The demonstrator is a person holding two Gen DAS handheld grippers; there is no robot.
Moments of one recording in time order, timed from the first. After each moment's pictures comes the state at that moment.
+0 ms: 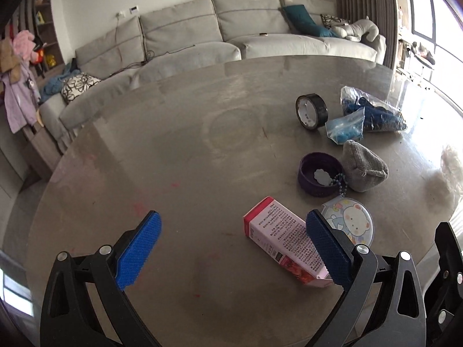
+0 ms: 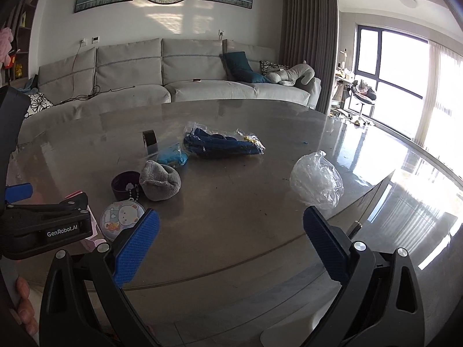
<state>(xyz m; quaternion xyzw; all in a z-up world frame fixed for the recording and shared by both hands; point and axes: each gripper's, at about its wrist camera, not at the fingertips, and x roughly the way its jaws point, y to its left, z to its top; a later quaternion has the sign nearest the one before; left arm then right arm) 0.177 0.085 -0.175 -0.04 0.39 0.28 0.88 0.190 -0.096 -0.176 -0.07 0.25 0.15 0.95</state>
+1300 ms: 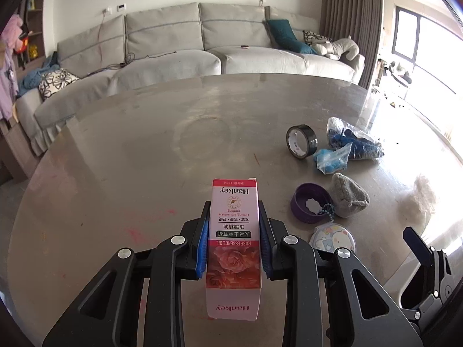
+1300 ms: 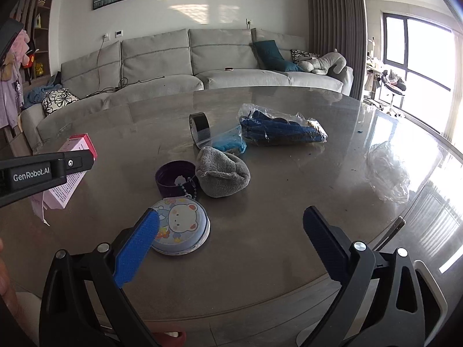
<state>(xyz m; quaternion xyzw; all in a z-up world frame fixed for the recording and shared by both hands) 0.172 0.116 -0.159 -0.08 0.36 0.21 0.91 0.194 -0.038 -0.202 -0.06 0.28 0.23 0.93</state>
